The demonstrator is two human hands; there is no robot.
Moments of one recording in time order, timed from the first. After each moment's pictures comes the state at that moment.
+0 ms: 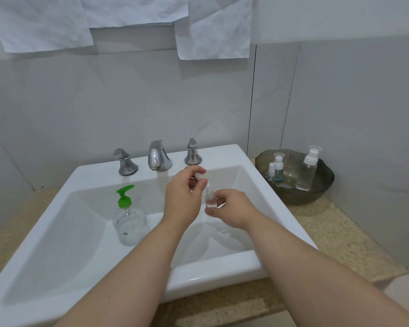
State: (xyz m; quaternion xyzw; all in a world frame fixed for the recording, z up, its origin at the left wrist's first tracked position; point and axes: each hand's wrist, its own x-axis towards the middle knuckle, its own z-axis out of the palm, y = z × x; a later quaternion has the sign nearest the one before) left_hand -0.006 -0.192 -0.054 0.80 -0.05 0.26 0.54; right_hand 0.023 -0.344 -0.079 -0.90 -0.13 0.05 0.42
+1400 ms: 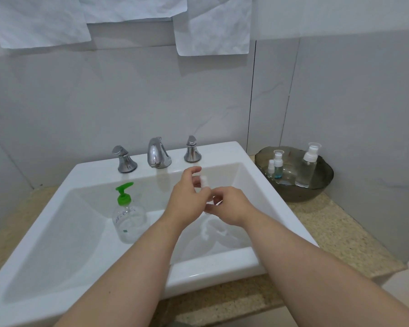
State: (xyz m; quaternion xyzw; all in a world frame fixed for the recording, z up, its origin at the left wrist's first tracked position) left_hand -0.006 -0.190 -0.057 0.85 -0.01 0.12 0.52; right_hand 0.023 -0.338 -0.081 -0.90 -0.15 0.05 0.41
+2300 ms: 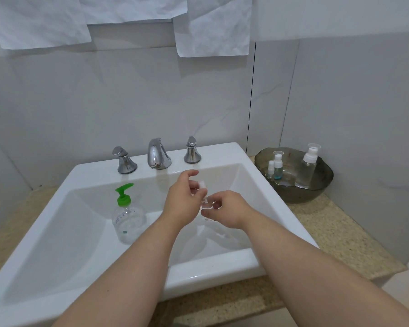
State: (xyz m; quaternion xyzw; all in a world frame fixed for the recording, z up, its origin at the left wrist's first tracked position) left_hand -0.002 -0.183 -0.061 0.85 0.01 0.11 0.52; right_hand 0.022 -0.338 -0.081 -0.90 -0.16 0.08 0.39
